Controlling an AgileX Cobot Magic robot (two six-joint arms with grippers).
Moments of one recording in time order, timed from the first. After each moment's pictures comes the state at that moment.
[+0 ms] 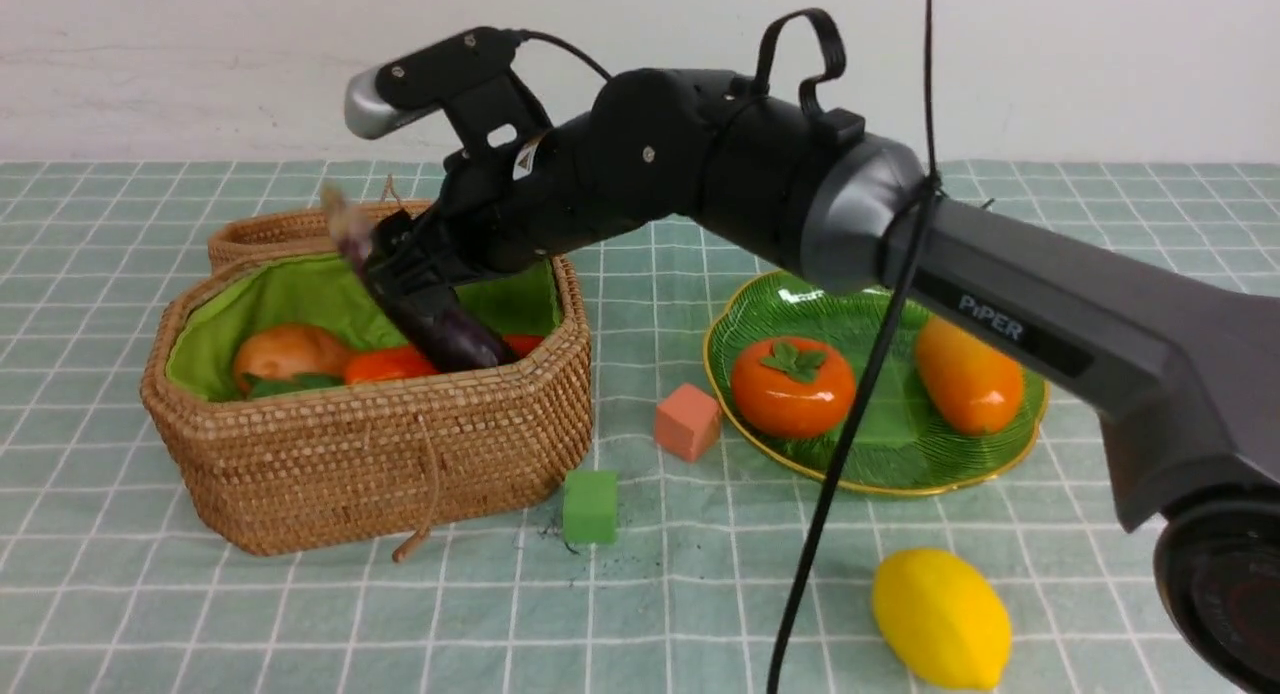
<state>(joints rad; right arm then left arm) 0.71 2.21 -2.10 0.35 0.57 -0.37 0.00 -0.01 0.03 0.12 0.40 -0.31</state>
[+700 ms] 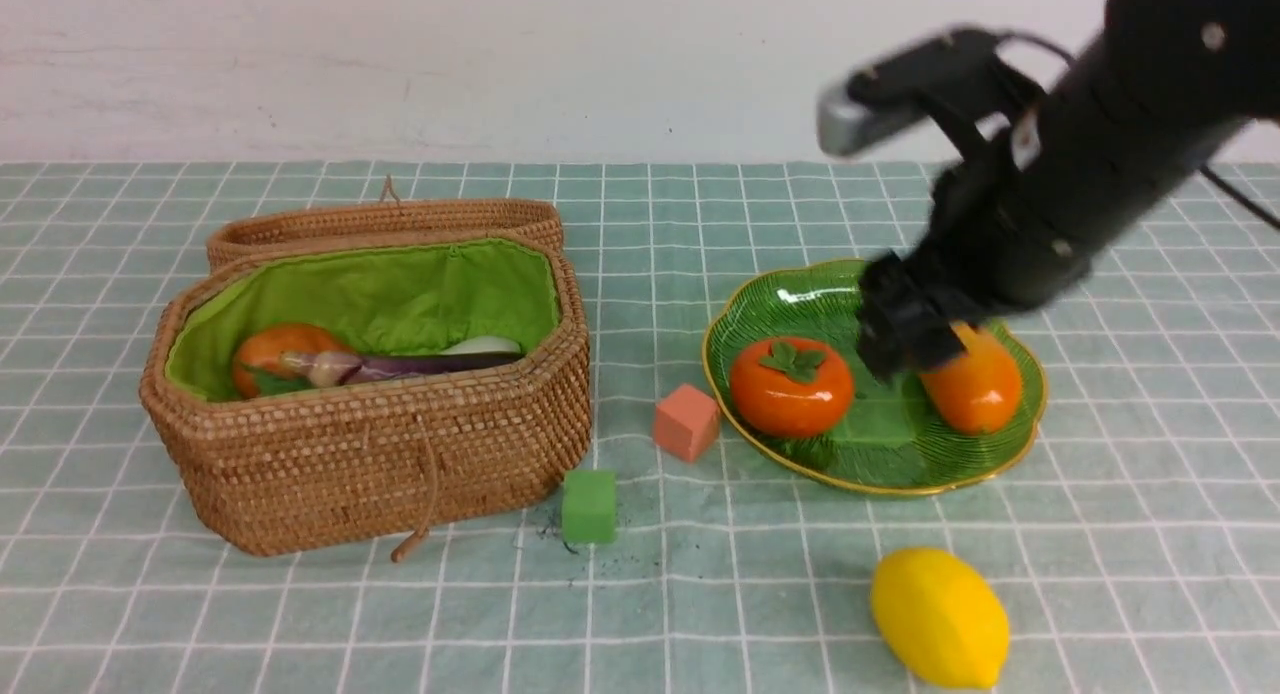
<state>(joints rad) 0.41 1.60 -1.40 0.06 1.03 -0.10 0.00 -0.01 0.03 0.12 0.40 -0.31</state>
